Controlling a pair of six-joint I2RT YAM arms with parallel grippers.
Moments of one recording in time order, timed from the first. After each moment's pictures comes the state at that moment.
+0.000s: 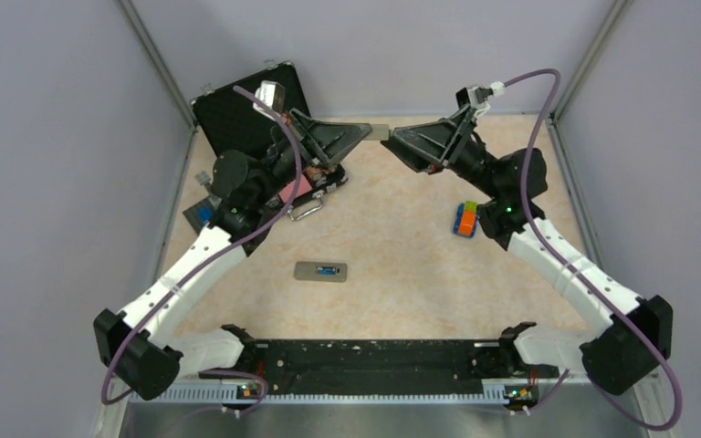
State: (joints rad) left arm -0.58 1.22 1.15 0.66 0.44 -1.44; right arm 0.53 1.24 1.05 0.89 -0.56 1.62
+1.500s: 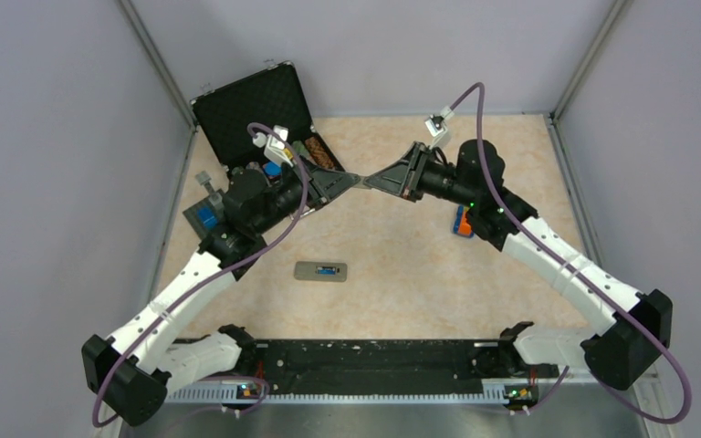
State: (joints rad) left arm -0.57 1.02 0.94 0.13 0.30 -1.03; right arm 0.63 1.21 1.11 0.02 -0.45 0.96
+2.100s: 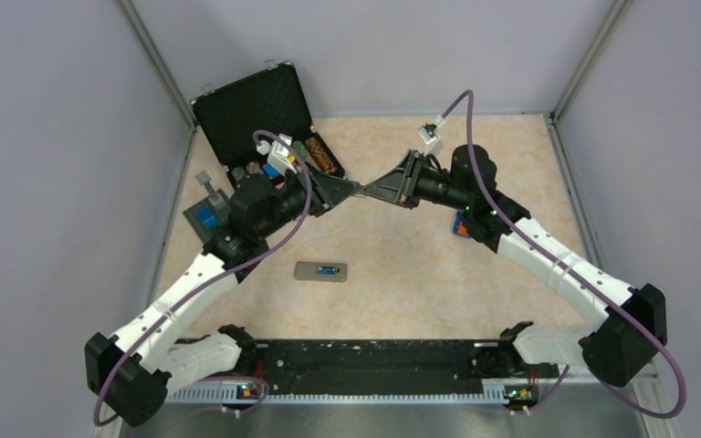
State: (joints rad) left arm -0.57 1.02 0.90 0.10 0.28 -1.01; right arm 0.63 1.23 1.07 0.04 -0.49 1.00
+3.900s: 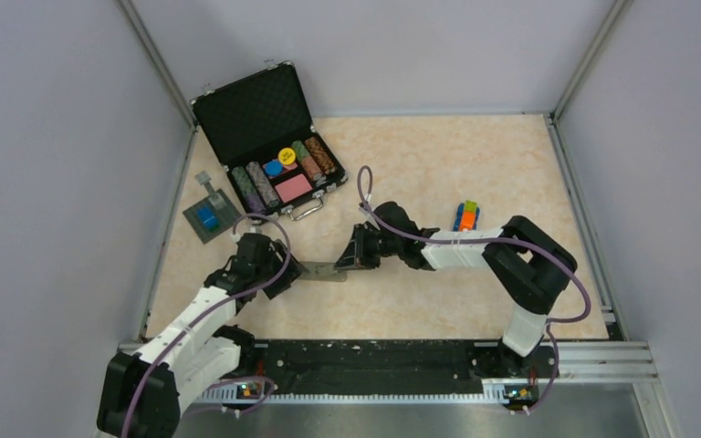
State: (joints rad) left arm -0.31 0.89 0.38 -0.39 0.08 -0.94; right arm 0.84 1.75 0.87 0.25 -0.45 0.96
